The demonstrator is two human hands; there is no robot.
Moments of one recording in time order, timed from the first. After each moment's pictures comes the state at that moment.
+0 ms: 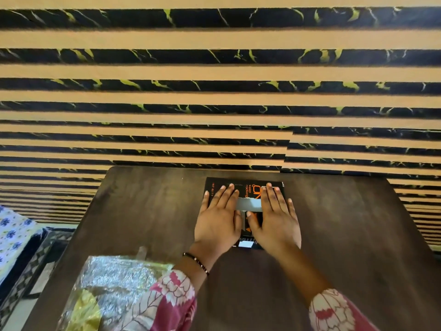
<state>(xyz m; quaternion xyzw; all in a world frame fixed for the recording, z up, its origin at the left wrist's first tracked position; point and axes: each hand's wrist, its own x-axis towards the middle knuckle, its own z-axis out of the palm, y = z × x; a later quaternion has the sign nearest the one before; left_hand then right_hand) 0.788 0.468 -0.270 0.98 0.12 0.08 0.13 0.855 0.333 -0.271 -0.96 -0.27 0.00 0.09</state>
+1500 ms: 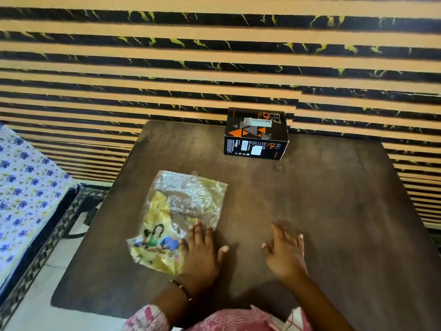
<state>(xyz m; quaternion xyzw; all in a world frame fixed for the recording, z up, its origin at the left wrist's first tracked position) 0.538 0.392 -0.309 0.93 0.29 -0.14 0.20 0.655 0.232 -0.298 -0.95 -0.21 0.17 0.14</state>
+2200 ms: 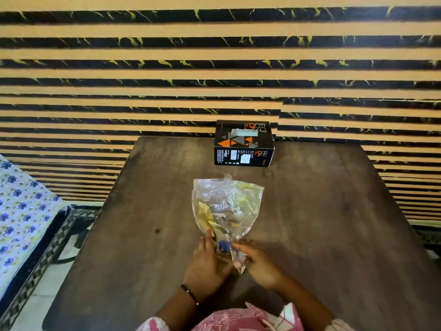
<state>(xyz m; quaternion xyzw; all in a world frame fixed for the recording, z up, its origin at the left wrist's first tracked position) 0.539 0.388 -0.312 0.91 0.23 -0.08 0.34 0.637 0.252 -0.309 -0.83 -0.32 0.32 0.32</state>
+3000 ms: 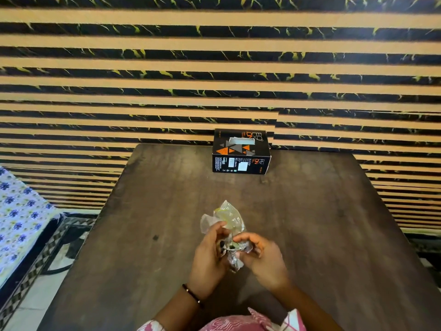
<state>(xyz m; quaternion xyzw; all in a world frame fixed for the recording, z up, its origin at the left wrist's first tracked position) 0.554 0.380 -0.274 0.81 0.14 0.19 0.54 0.625 0.251 -0.251 -0.81 -0.25 0.18 0.50</state>
